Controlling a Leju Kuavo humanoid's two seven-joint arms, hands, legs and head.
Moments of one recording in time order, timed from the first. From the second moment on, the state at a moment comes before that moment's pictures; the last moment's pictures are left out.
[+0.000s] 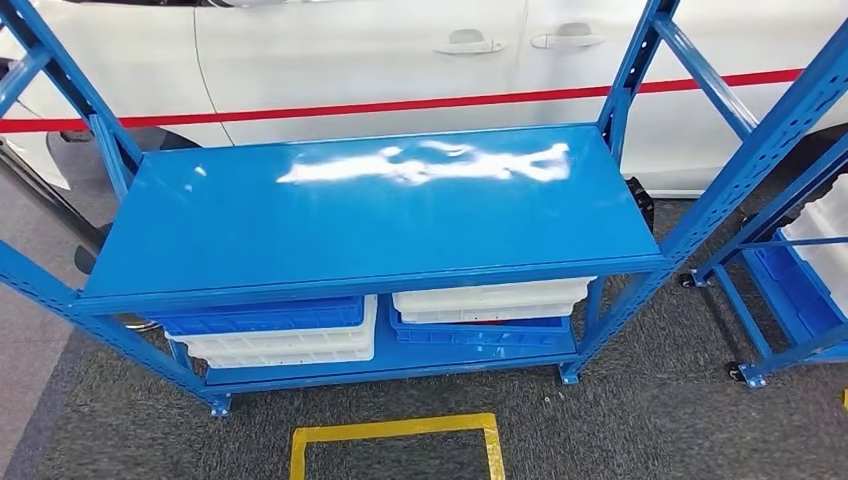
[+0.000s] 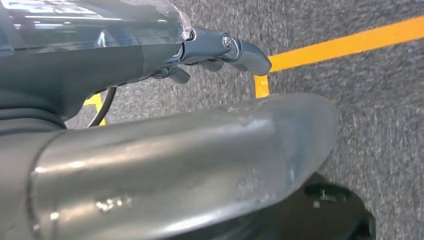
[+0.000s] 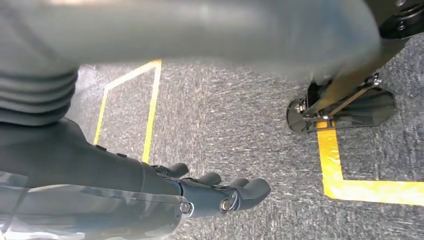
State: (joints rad) left arm -0.04 -0.16 1.28 -0.24 -1.39 0.04 -0.36; right arm -0.04 0.14 -1.25 -0.21 1.18 0.04 0.00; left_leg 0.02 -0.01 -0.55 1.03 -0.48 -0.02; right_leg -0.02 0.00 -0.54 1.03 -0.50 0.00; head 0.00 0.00
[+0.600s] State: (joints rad) left arm -0.04 -0.16 1.27 -0.24 -1.35 0.11 -0.33; right arm -0.04 0.14 -1.25 -0.21 1.15 0.00 0.02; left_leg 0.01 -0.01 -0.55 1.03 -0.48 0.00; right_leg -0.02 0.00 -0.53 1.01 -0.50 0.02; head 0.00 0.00
